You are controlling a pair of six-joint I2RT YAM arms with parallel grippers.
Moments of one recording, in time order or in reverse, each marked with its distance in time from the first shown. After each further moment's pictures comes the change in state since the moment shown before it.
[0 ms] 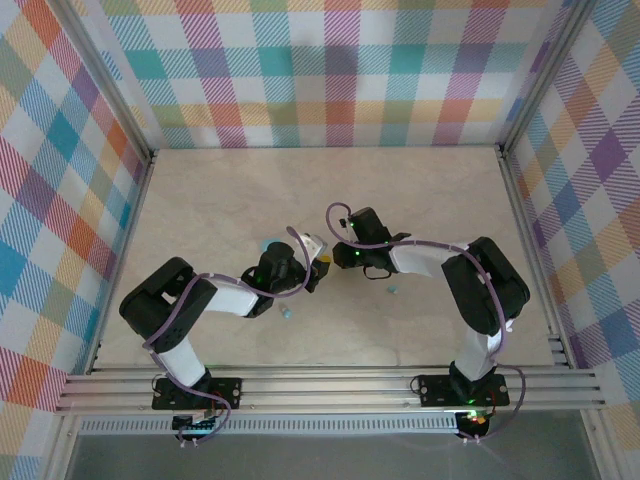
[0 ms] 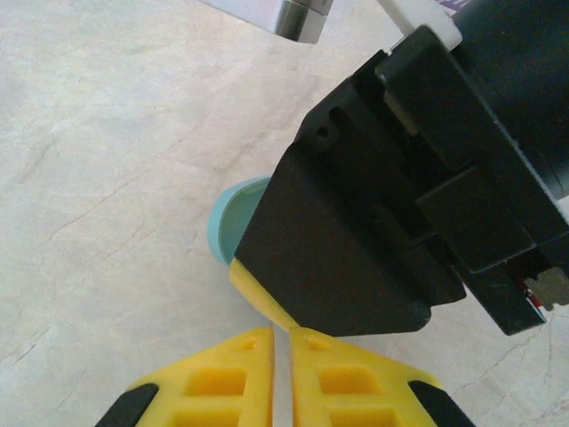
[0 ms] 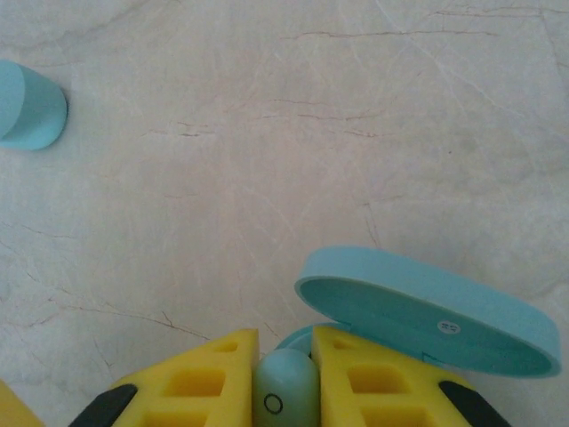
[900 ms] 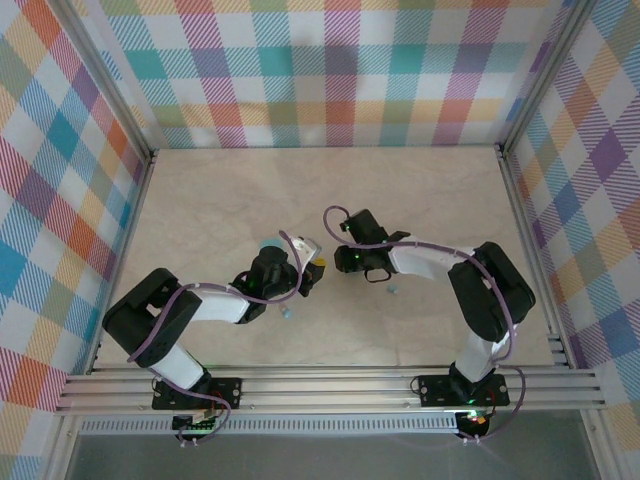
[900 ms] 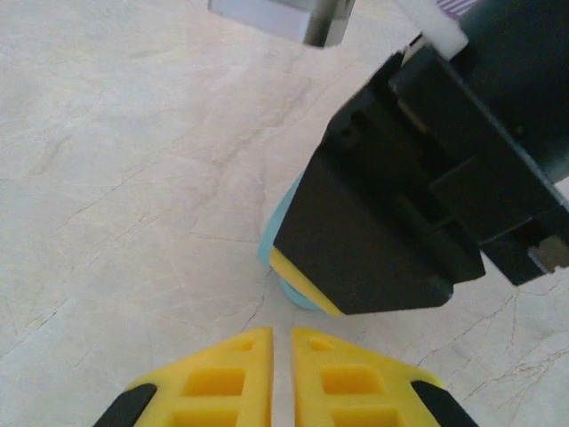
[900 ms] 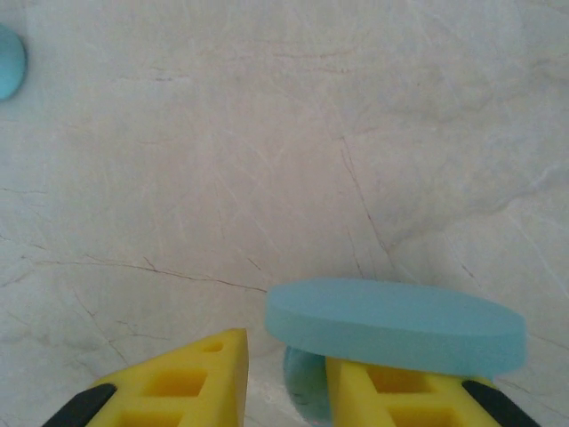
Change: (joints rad) left arm 0.000 -0.108 -0.064 -0.037 0.000 0.001; right arm 0.034 -0.050 0.033 -0.169 0.078 0.007
